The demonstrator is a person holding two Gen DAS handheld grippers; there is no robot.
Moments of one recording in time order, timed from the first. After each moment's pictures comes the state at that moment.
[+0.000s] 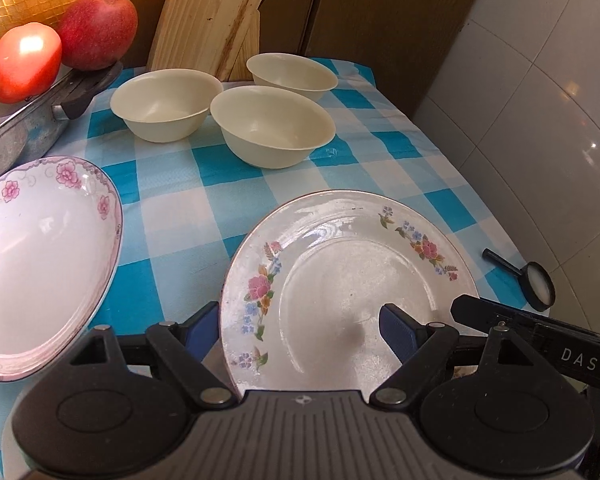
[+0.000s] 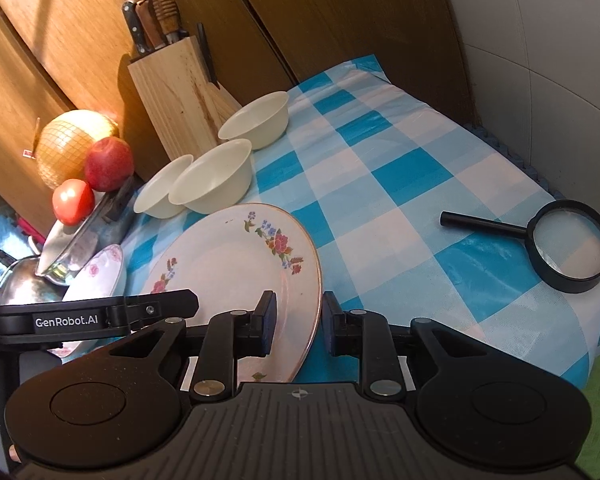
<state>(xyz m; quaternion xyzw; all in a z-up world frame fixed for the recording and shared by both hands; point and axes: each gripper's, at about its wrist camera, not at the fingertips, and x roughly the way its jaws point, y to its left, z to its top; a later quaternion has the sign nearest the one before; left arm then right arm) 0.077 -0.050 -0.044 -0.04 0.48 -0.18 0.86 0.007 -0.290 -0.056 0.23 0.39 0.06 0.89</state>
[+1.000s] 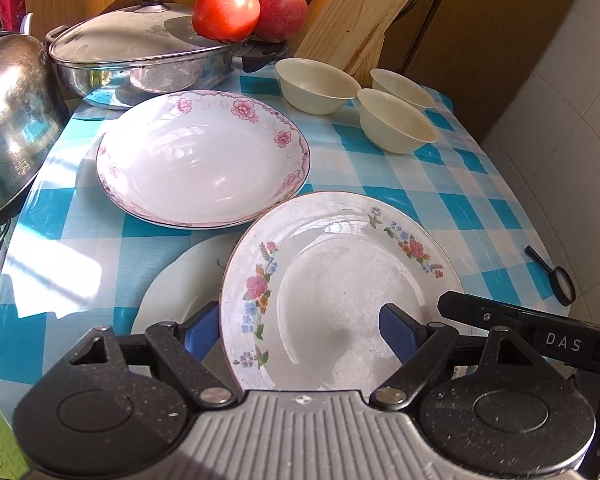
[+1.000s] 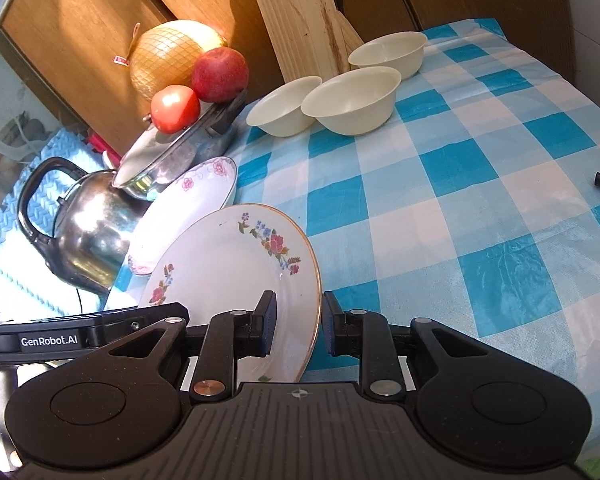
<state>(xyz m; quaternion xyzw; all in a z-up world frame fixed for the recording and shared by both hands) -0.006 0.053 -0.036 -0.10 0.48 -0.08 0.87 0.000 -0.201 -0.051 0.19 0.44 0.19 0.86</state>
